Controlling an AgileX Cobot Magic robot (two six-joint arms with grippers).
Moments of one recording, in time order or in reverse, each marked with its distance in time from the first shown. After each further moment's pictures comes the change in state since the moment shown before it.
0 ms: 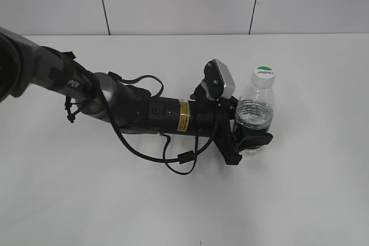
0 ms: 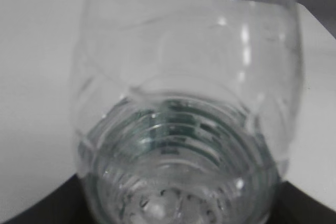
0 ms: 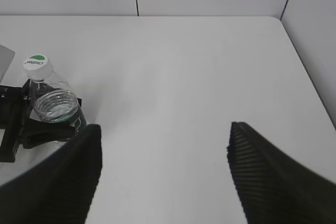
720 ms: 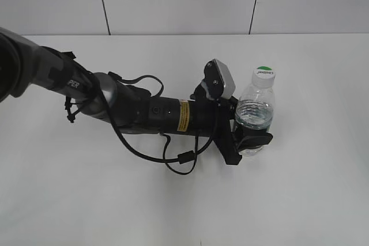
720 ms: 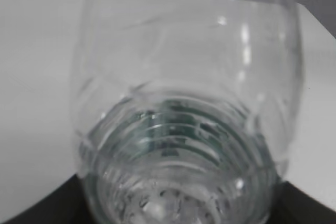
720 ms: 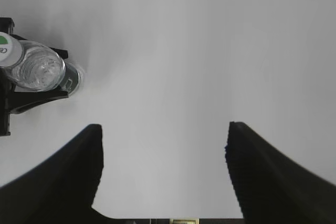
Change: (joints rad) left arm 0.000 0.000 0.000 0.000 -0.001 0.000; right arm -0.001 0.828 -0.540 0.015 0.278 0.003
